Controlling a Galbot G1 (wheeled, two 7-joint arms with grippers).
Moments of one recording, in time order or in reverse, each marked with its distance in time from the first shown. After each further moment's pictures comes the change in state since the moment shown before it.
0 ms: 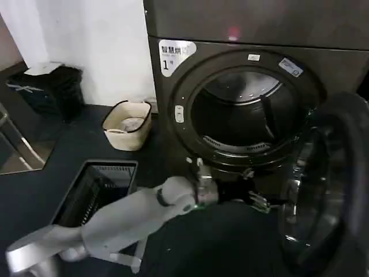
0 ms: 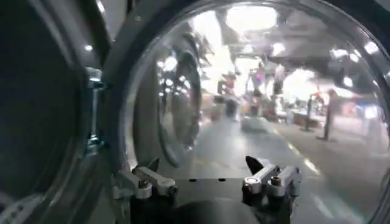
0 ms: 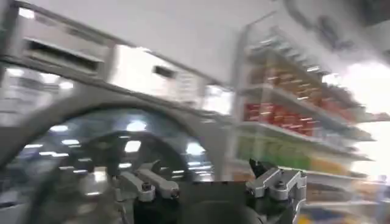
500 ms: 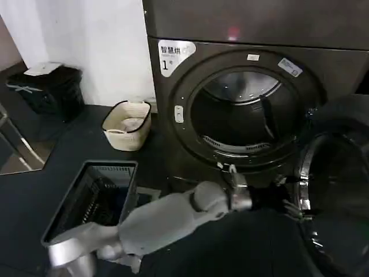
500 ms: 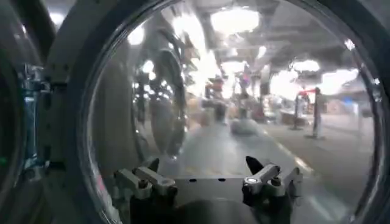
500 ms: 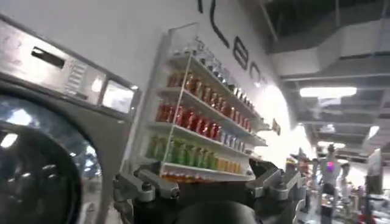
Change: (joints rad) left arm 0.003 -0.228 0.002 0.164 0.111 -0.062 -0.034; right arm -0.038 -0.003 0.147 -0.058 -0.058 -0.014 0.030
